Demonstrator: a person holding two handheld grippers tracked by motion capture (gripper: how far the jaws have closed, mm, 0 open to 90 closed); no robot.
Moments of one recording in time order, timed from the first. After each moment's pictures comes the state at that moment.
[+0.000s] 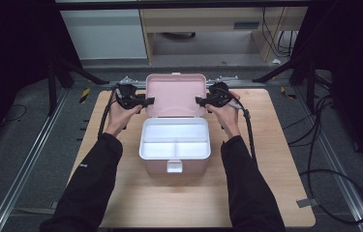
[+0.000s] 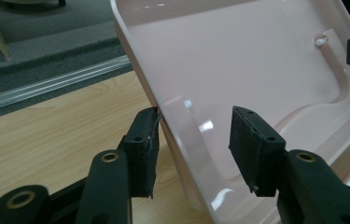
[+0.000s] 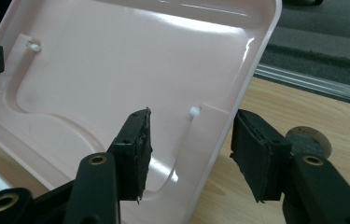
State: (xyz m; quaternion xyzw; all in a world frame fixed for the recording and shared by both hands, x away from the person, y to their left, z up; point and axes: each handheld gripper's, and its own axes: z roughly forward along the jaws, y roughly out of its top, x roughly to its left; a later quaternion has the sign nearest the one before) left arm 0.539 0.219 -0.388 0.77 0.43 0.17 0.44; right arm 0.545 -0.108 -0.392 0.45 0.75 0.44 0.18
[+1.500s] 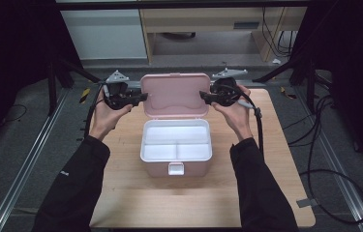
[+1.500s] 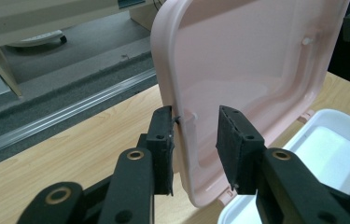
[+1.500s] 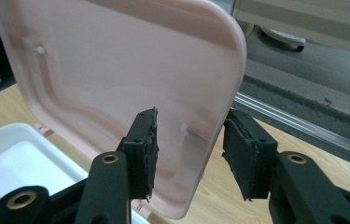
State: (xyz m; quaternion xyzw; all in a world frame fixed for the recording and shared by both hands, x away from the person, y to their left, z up) left arm 0.486 0.228 -0.329 0.78 0.37 0.21 0.46; right arm 0.493 -0.114 -0.326 0.39 0.77 0.44 0.24
